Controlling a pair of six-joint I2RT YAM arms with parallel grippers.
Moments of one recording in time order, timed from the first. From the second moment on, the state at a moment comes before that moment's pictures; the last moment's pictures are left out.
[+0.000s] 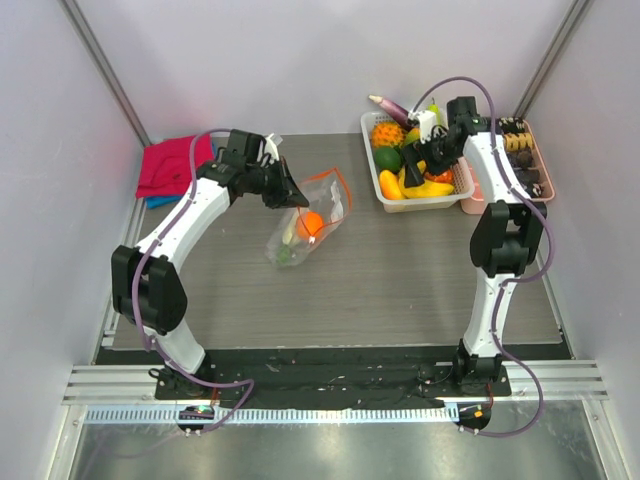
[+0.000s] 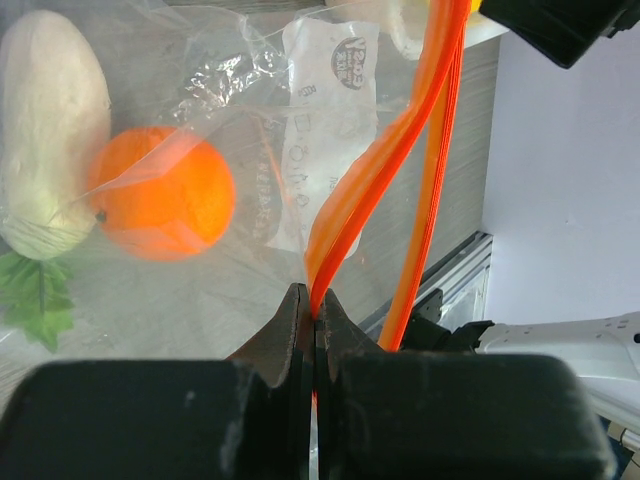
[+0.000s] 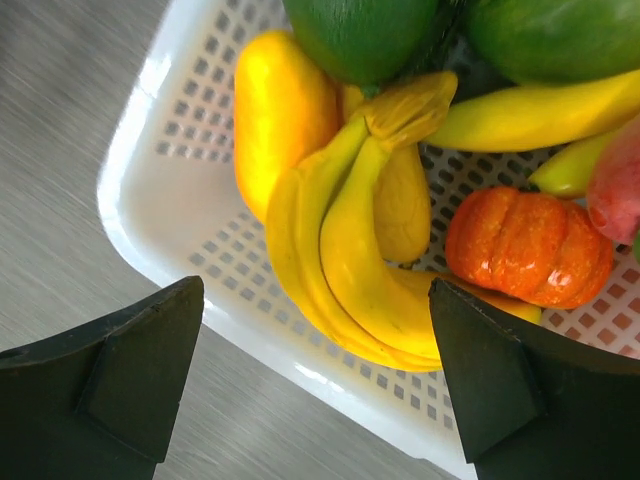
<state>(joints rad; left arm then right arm) -0.35 1.70 1.54 -0.63 0.54 -0.63 0.02 2.11 2.05 -0.98 -0.45 -0.48</state>
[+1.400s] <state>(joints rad) -0.35 1.70 1.53 -0.63 0.57 -0.63 0.01 2.12 2.20 -1.03 -0.51 -0.46</state>
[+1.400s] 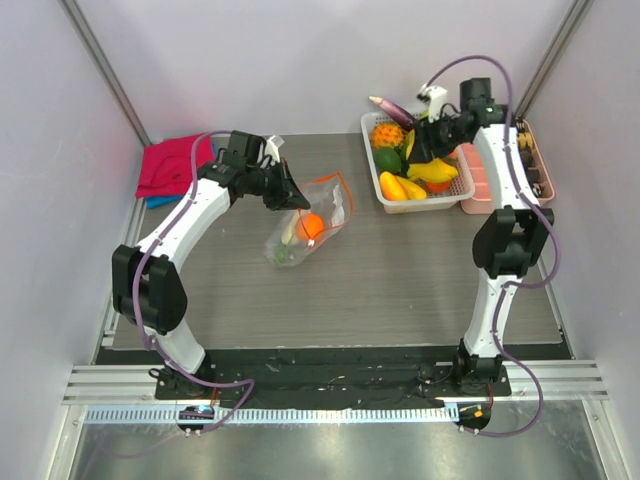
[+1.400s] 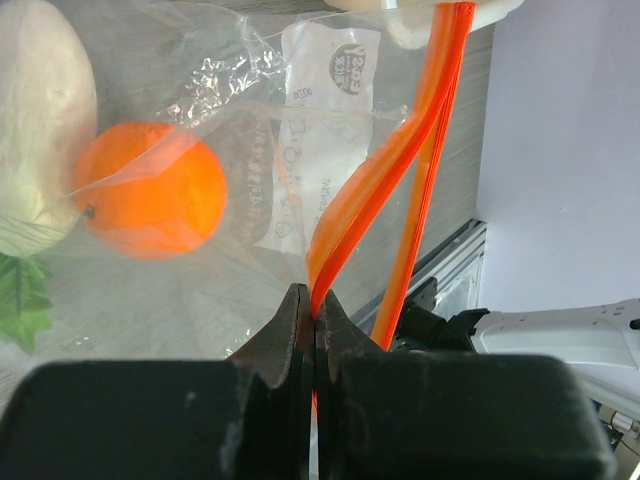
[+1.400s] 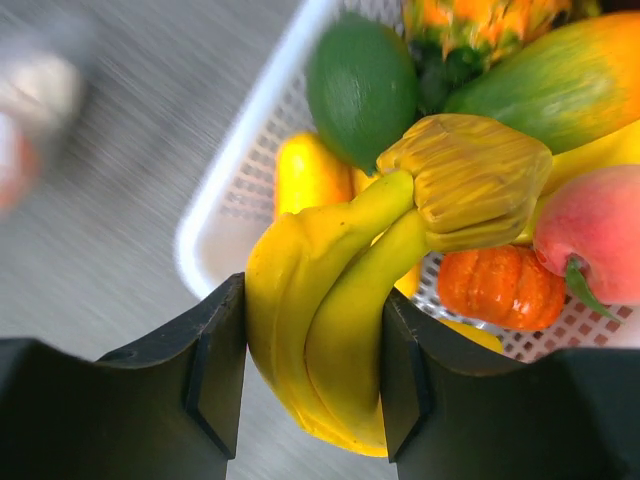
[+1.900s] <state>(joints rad) -0.35 1.70 1.51 -0.59 0.66 -0.66 0.00 1.60 1.54 0.40 -0.94 0.78</state>
